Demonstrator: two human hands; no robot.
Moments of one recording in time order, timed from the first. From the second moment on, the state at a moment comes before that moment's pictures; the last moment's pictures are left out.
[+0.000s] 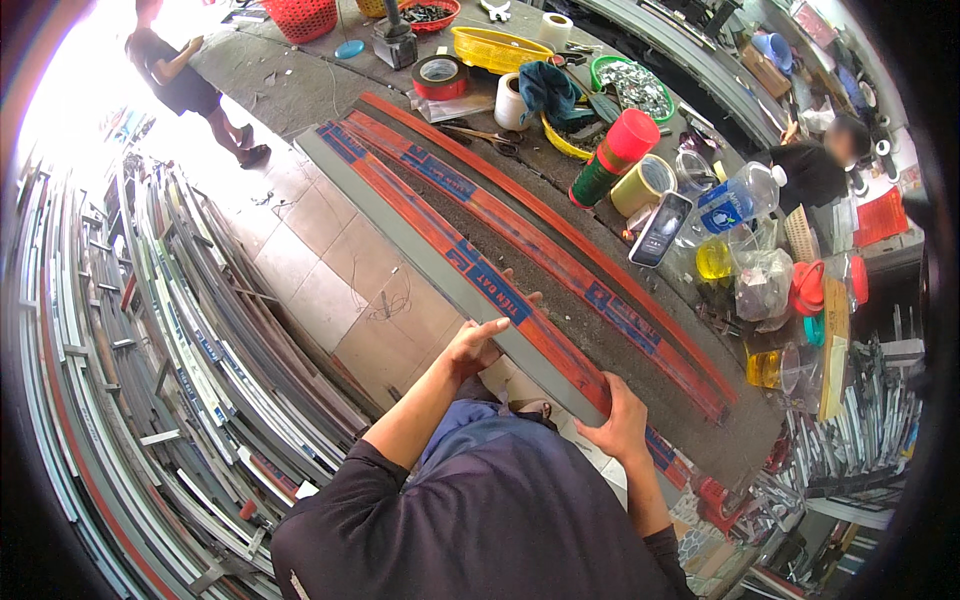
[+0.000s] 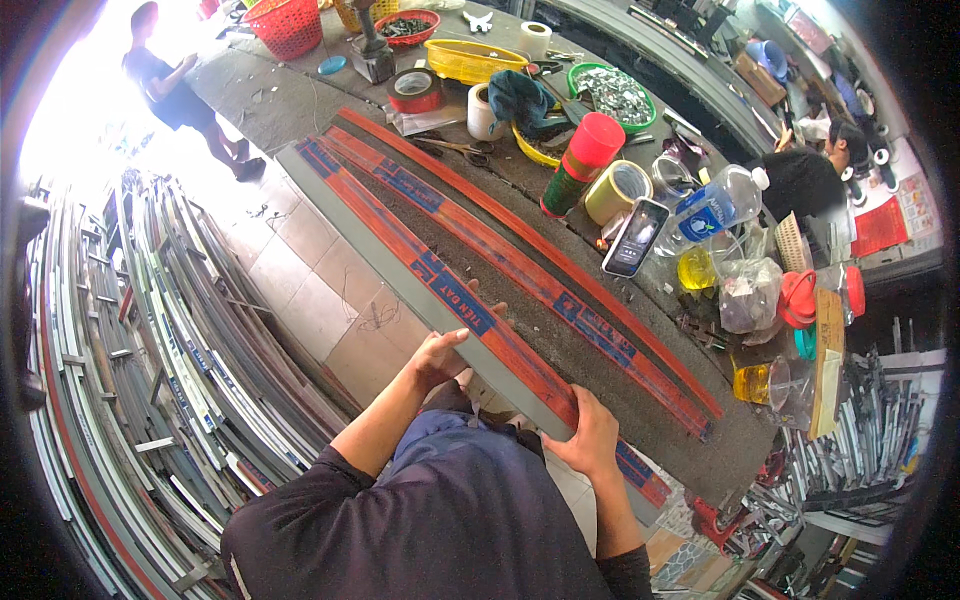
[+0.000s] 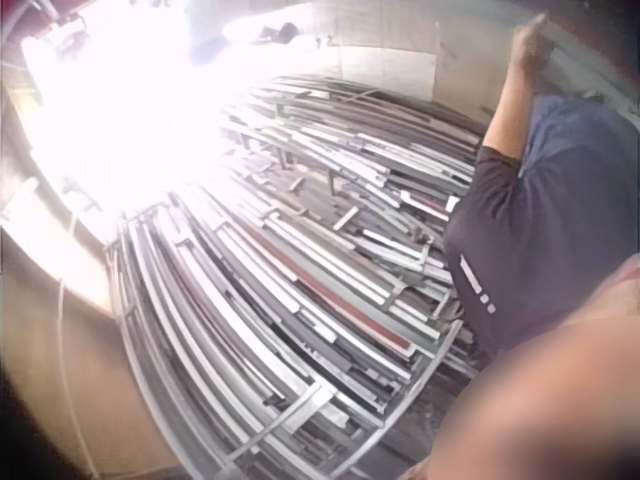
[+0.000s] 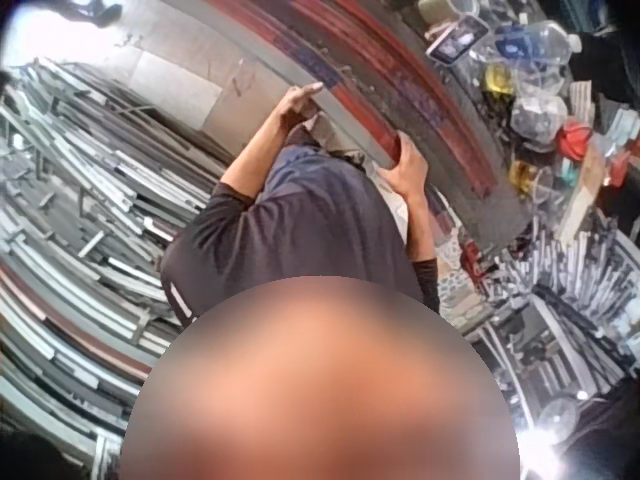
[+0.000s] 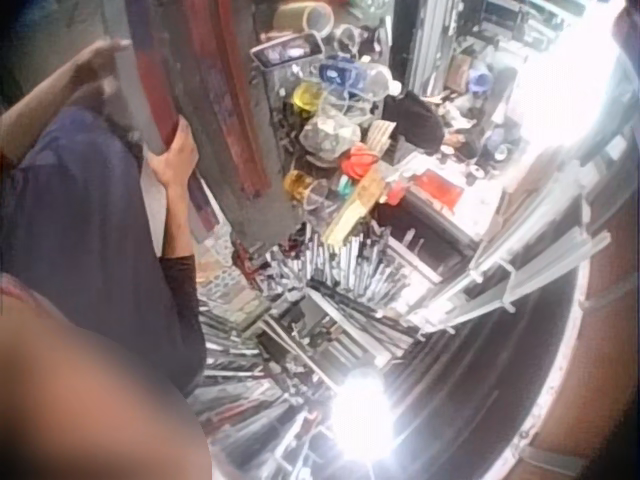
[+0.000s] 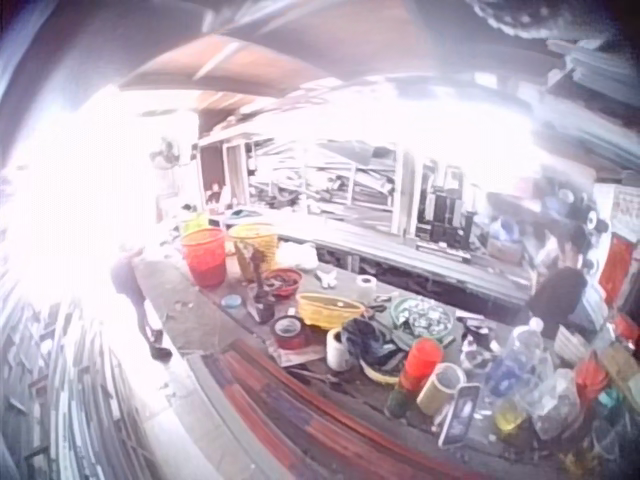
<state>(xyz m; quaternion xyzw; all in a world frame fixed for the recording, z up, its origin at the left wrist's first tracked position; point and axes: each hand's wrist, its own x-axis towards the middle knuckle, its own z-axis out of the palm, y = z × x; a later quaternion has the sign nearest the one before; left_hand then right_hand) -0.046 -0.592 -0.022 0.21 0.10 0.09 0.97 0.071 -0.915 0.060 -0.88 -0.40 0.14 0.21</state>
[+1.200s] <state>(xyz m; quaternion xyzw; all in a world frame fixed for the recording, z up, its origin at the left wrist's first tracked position) 0.050 -0.608 0.049 0.95 -0.18 0.04 0.25 0.095 -0.900 0.034 -0.93 -0.34 0.05 0.16</state>
